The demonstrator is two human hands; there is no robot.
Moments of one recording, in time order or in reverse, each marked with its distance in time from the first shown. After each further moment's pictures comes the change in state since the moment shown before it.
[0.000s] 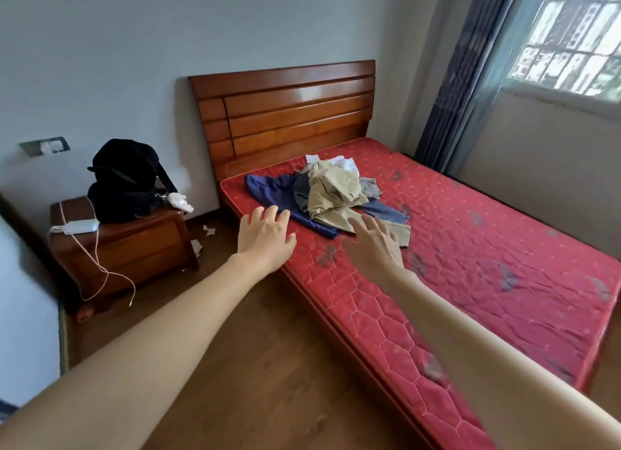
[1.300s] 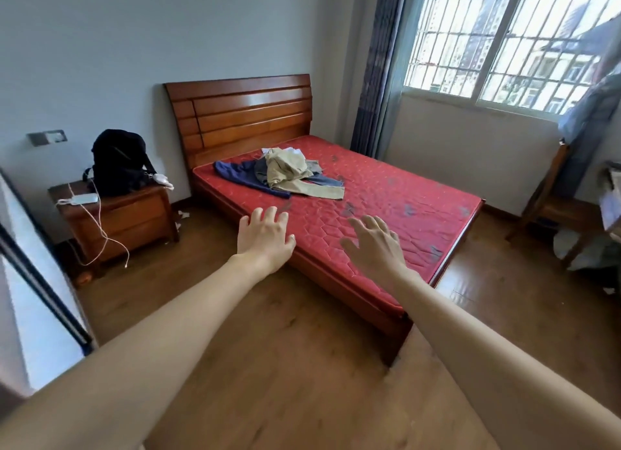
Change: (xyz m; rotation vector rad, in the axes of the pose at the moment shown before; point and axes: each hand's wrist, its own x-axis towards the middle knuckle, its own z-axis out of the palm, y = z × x) left_hand -0.541 0.098 -0.108 -0.040 0.050 0.164; right_hand -0.583 -0.051 -0.126 -0.075 0.097 0.120
